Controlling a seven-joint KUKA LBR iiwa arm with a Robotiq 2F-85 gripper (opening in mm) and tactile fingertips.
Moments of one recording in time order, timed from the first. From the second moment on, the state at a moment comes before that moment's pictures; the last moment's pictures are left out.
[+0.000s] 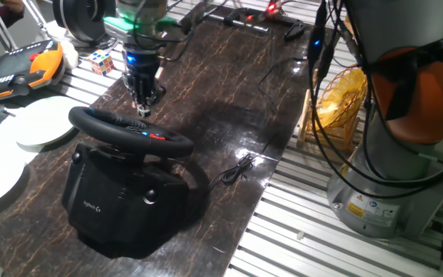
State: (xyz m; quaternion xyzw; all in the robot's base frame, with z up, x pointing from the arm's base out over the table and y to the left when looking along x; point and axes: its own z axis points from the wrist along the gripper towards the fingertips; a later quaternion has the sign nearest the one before) arm 0.576 0.085 0.140 -0.80 -0.58 -0.09 0.11
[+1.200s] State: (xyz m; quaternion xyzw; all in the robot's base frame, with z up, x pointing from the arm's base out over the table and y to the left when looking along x) arm 0.589 0.088 0.136 -0.90 -0.41 -0.08 0.13
